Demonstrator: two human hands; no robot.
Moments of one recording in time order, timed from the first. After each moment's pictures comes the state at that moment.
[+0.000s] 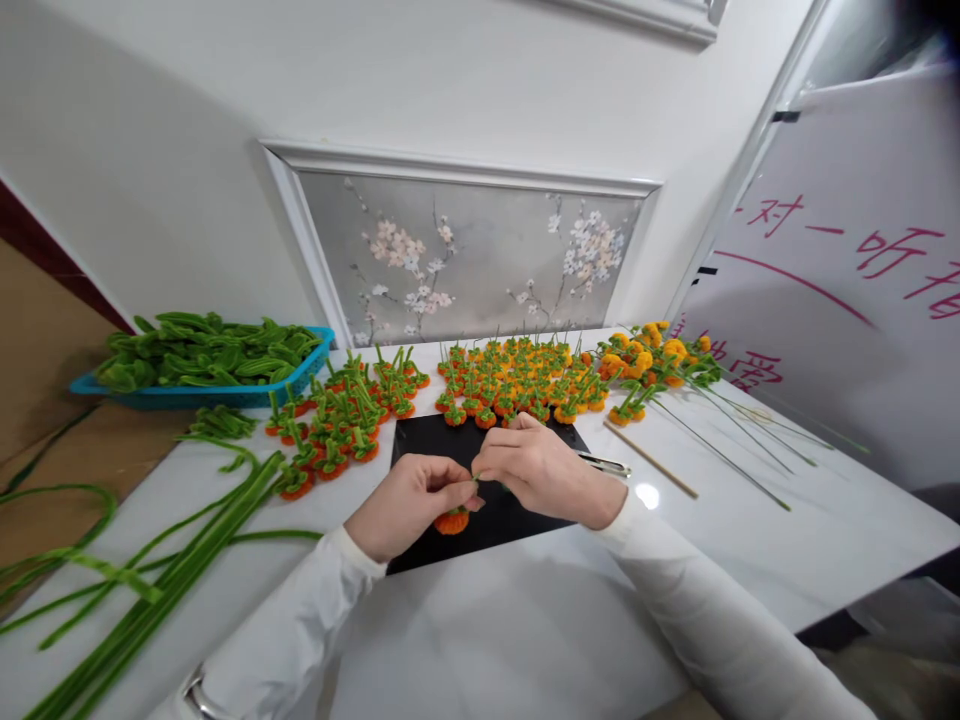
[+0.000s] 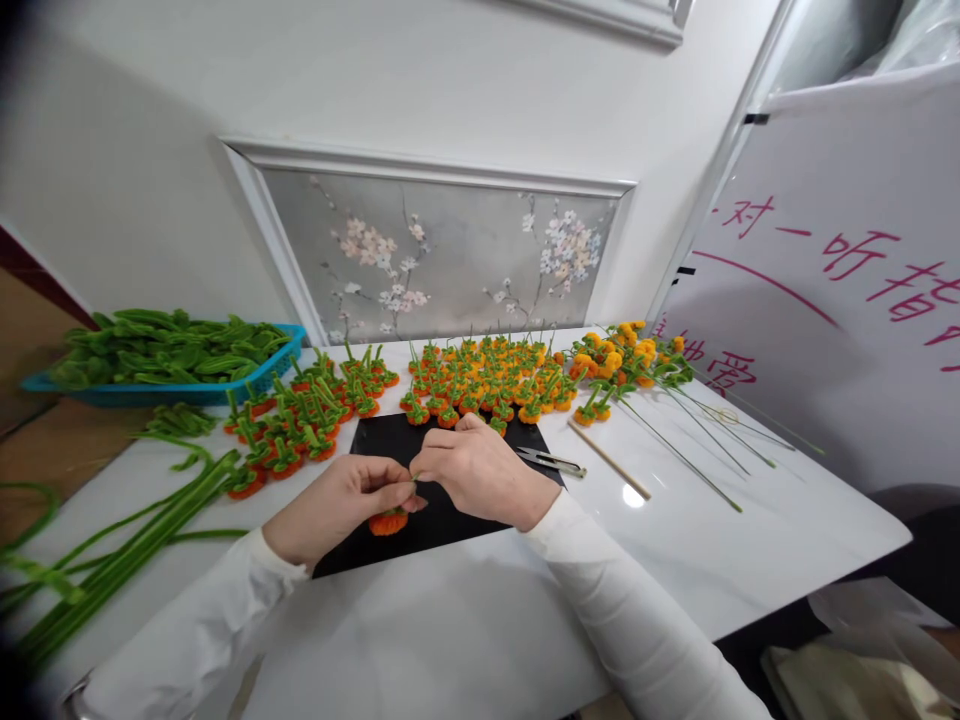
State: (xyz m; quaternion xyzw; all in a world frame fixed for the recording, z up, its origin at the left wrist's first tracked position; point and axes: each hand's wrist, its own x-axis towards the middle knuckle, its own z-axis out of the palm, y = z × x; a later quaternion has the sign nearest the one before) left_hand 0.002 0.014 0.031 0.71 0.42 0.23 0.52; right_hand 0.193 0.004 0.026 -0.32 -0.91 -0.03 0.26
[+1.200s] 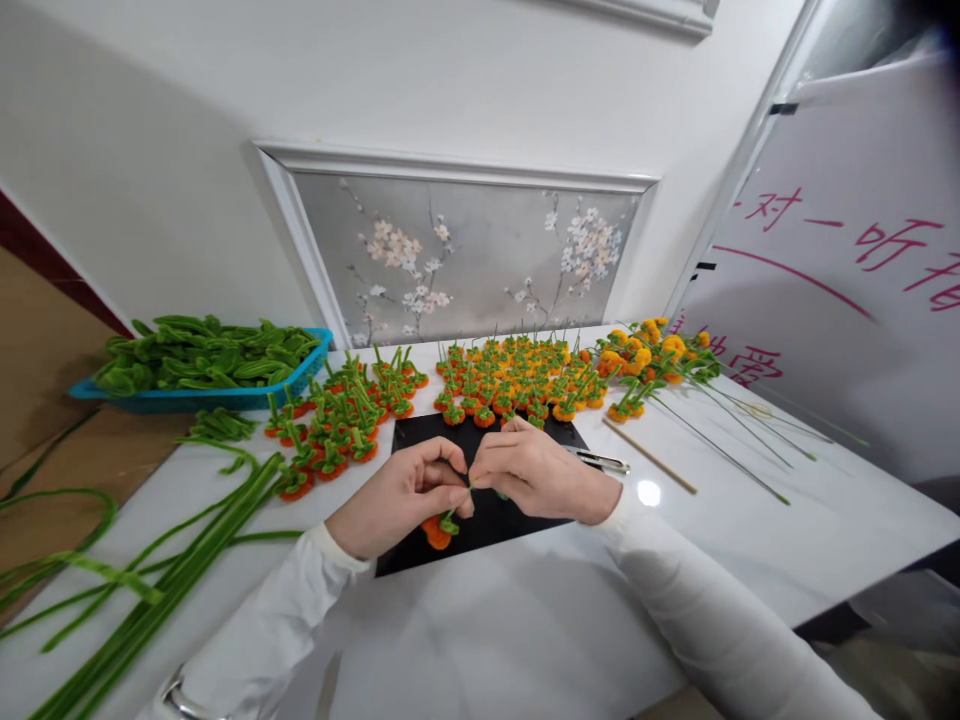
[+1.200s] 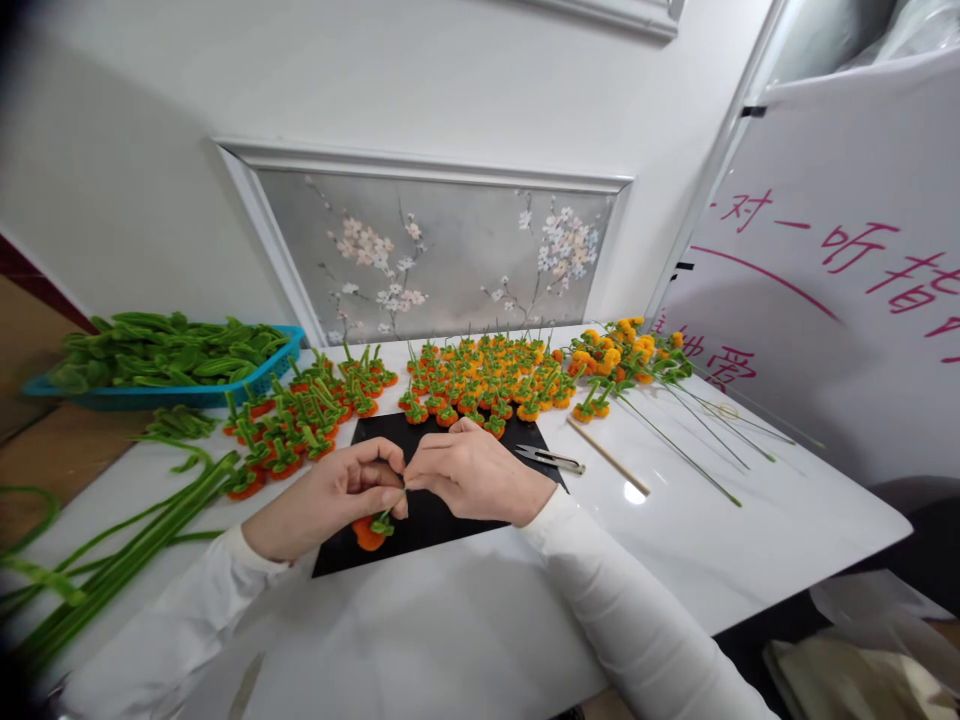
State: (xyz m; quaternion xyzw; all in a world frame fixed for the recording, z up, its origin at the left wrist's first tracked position) left_hand -0.003 0.011 0.046 0.70 0.36 0.22 0.57; right_hand 0.193 -0.001 0.029 -0.30 -0.91 0.05 0.28
